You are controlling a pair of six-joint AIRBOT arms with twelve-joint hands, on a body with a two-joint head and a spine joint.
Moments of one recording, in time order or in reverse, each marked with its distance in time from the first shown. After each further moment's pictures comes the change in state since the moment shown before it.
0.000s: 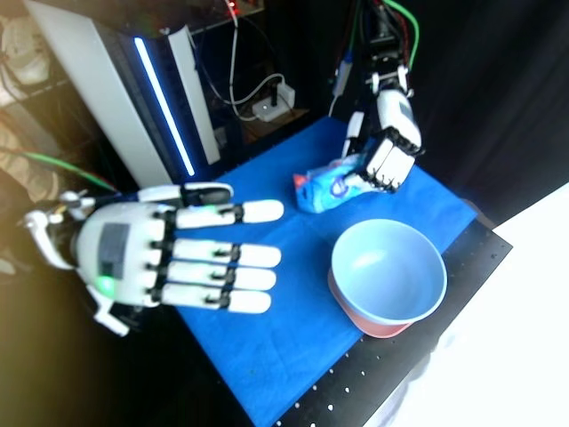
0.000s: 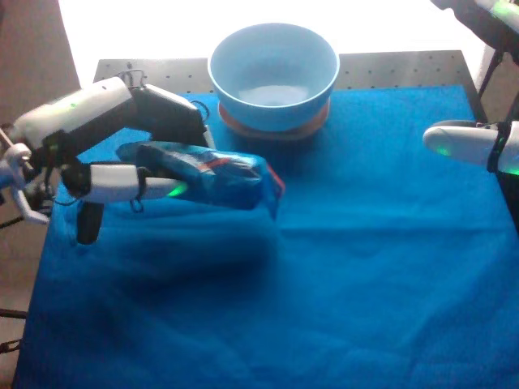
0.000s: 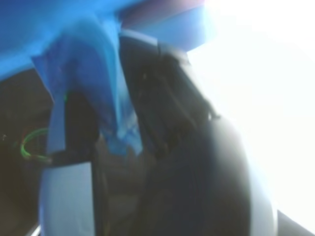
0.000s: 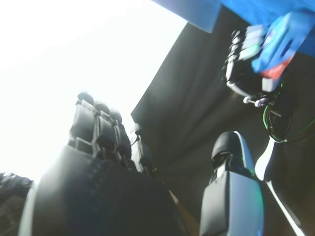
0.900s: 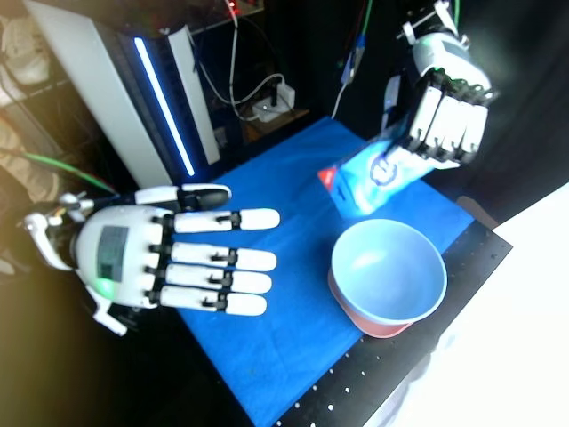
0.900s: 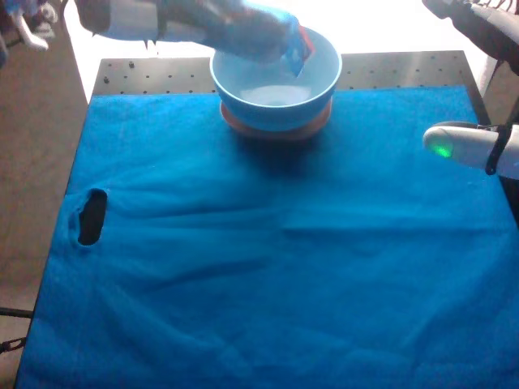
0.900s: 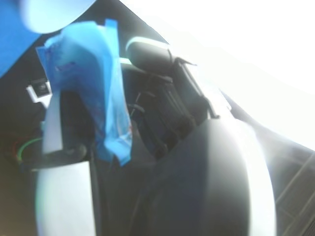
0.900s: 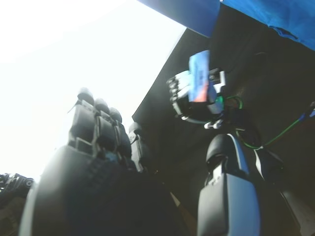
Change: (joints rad) left arm -0.494 -0.047 0.138 0.358 0.232 0.002; right arm -0.014 -0.008 0.000 0.004 0.002 0.000
